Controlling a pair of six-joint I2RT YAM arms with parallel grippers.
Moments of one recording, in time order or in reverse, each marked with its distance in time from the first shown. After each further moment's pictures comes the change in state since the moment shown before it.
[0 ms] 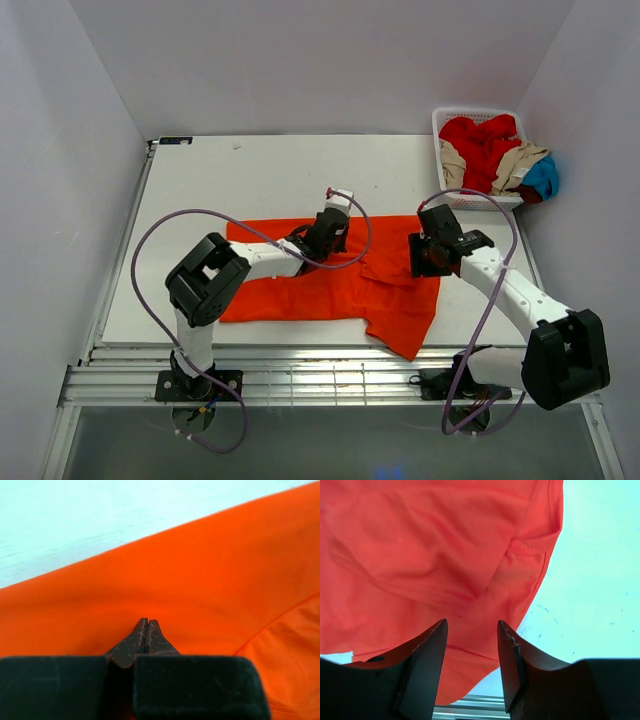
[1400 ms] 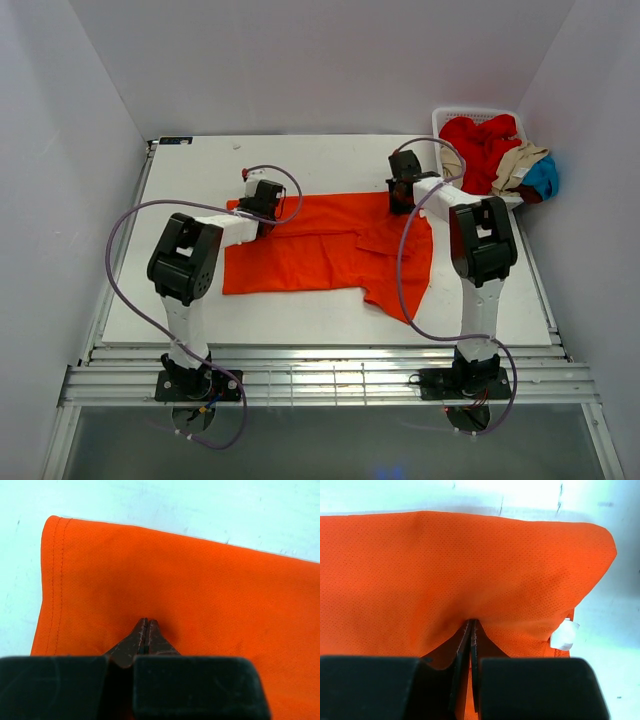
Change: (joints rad) left arm 0.426 0.027 0.011 -0.248 -0.231 -0.098; right arm -0.082 0.843 0.663 0.278 0.068 -0.065
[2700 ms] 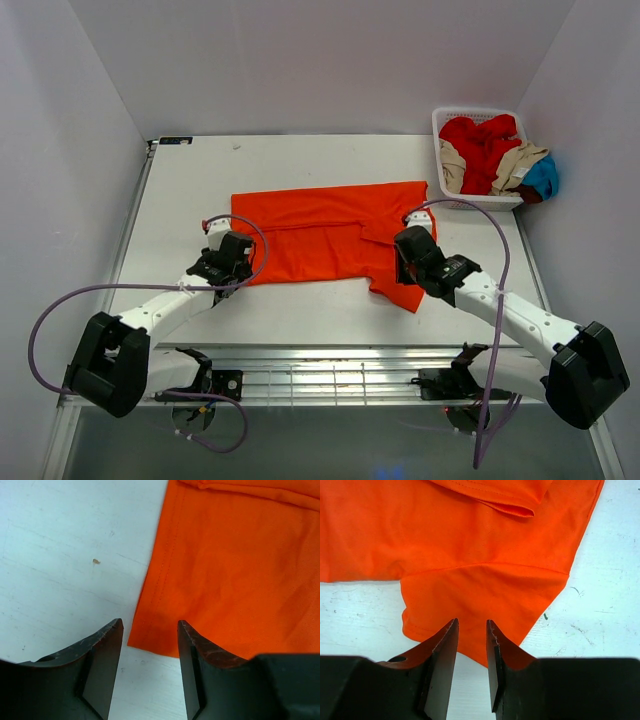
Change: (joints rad) left arm -0.052 -0.748 -0.564 -0.259 0.008 -0.181; right arm 0.351 -0.960 -0.773 -0.065 0.166 0.221
